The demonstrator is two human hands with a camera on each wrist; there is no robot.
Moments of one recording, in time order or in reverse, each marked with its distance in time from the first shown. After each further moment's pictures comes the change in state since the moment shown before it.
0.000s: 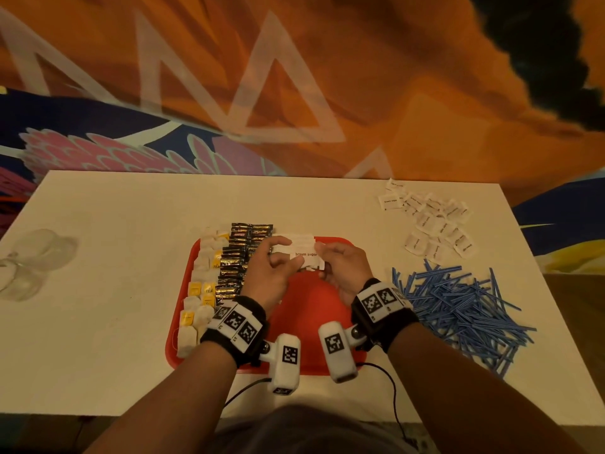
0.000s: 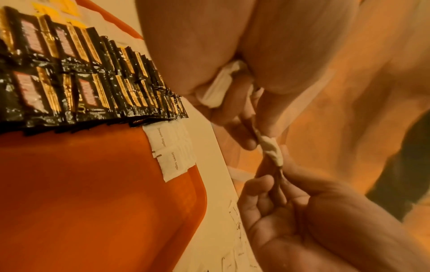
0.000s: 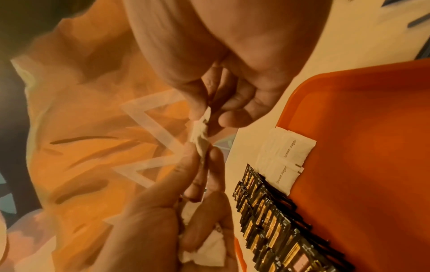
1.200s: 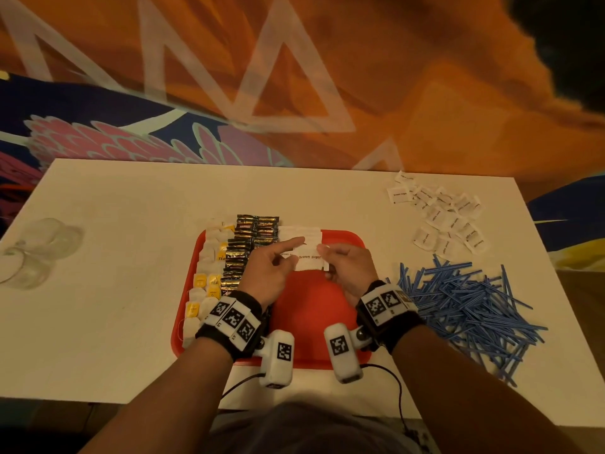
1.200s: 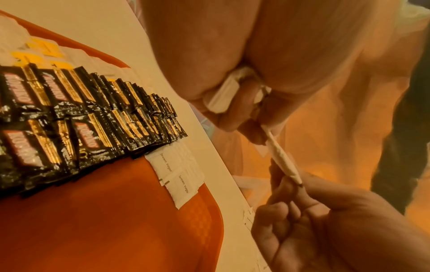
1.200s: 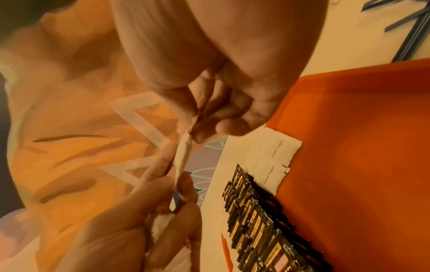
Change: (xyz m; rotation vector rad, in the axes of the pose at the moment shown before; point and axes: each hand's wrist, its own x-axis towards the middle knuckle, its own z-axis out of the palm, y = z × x) left_hand 0.003 -0.002 -0.018 0.243 -0.103 0.121; right_hand 0.004 0.015 -0.002 -0.065 -0.026 -0.007
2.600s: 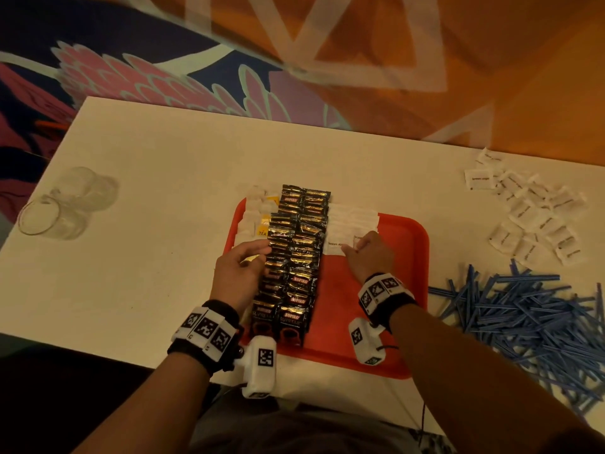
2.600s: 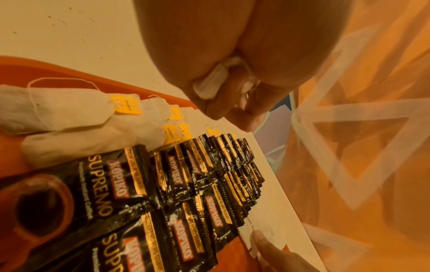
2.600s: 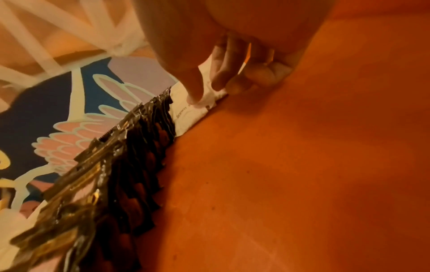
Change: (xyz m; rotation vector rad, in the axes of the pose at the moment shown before) left_hand -0.010 -0.065 -0.092 -0.156 0.386 -0.350; right_hand 0.096 0.079 0.046 -0.852 0.192 -0.052
